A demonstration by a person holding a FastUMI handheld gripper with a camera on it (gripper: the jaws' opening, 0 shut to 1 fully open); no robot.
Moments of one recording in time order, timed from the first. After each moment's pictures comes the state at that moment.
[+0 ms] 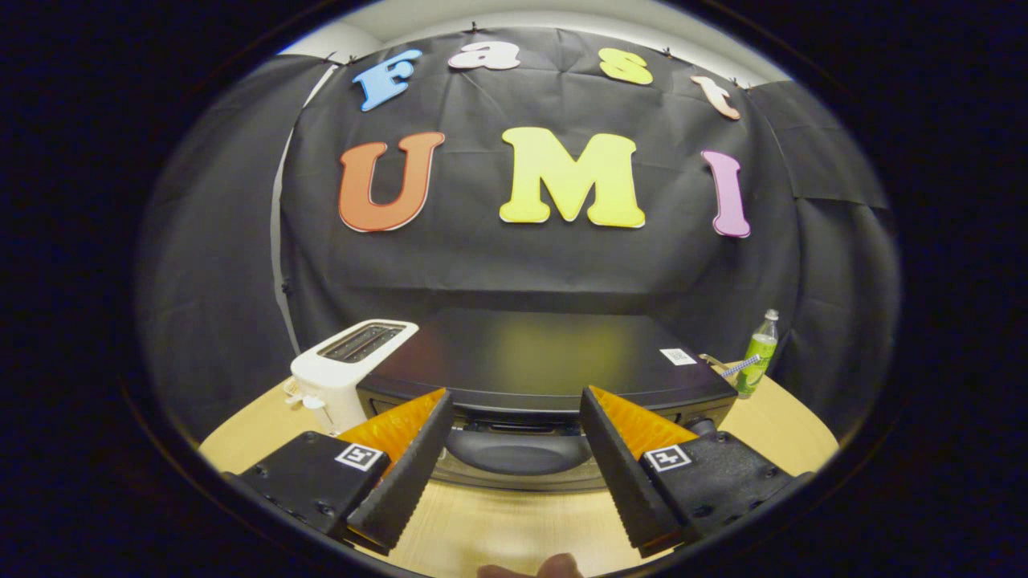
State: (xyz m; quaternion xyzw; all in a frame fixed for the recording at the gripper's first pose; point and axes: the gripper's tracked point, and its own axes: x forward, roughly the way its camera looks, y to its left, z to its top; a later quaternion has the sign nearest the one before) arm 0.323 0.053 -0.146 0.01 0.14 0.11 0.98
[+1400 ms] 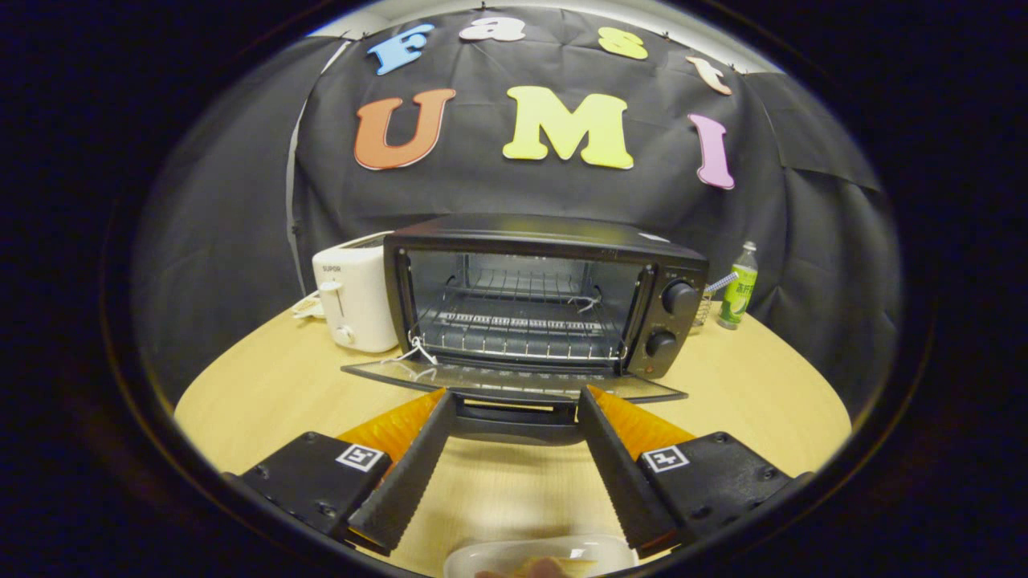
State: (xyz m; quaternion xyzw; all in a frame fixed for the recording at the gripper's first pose) arm 0.200 0.036 -0.245 -0.01 0.23 0.11 0.97
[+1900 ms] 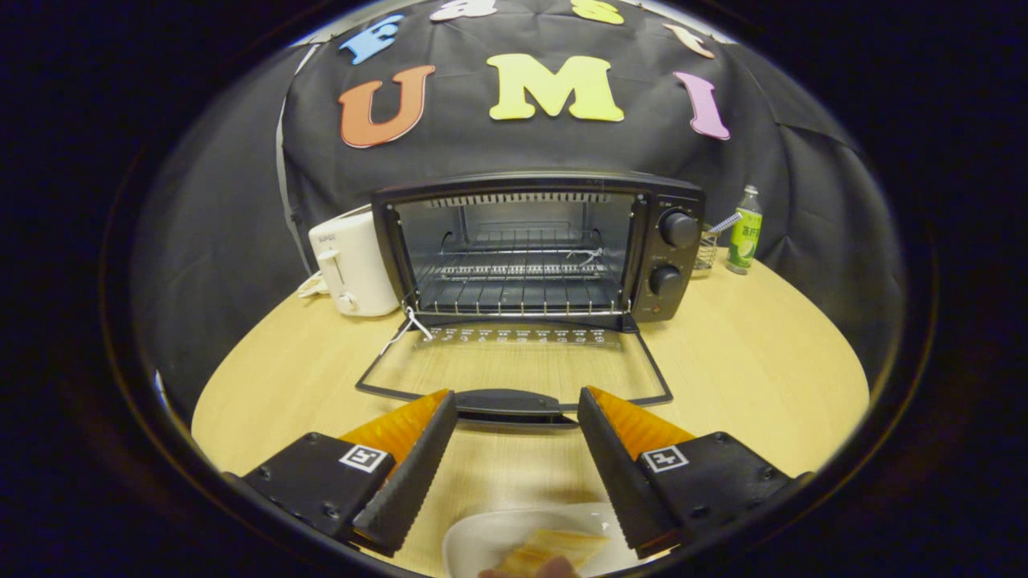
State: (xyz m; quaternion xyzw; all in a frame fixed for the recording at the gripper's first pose) arm 0.171 0.023 -0.269 0.03 0.31 0.11 0.95
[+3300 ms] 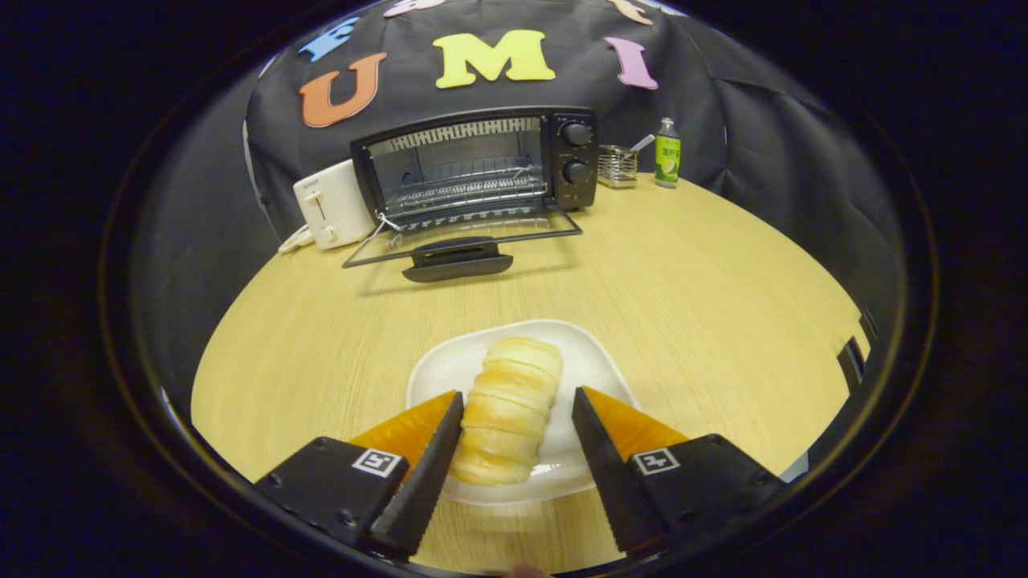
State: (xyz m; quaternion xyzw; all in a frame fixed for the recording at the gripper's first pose) arm 0.030 -0.016 -0.325 0.07 0.39 0.04 0.92
